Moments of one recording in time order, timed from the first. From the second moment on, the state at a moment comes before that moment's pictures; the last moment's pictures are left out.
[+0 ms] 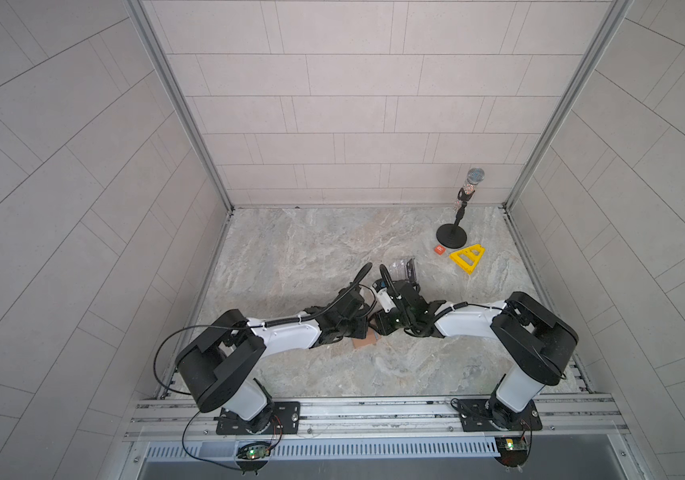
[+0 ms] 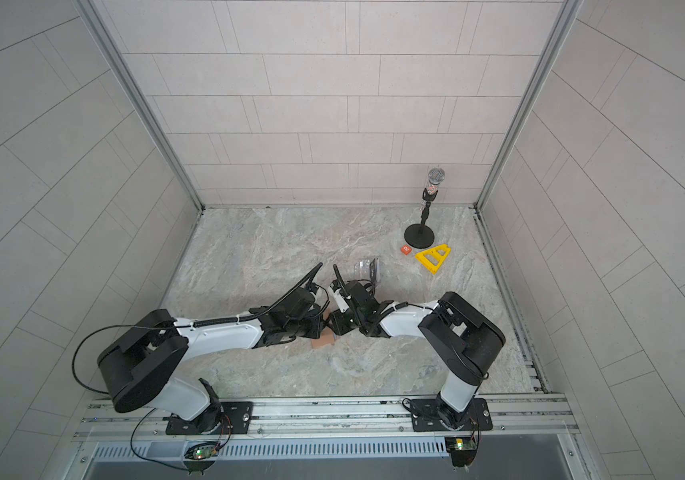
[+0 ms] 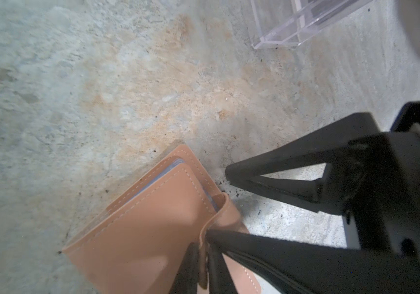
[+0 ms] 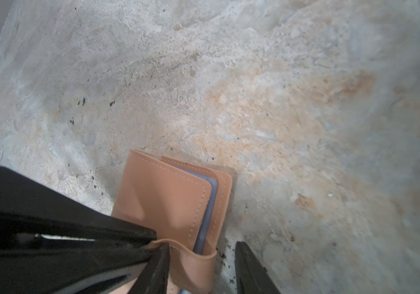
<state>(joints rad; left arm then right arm) -0.81 1.53 0.65 -0.07 0.05 -0.61 0.75 1.69 0.74 0.08 -0.23 0.37</state>
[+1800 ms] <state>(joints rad) -0.83 1.44 0.63 -0.19 -0.11 -0.61 0.77 1.73 0.76 0.13 -0.36 0.41</state>
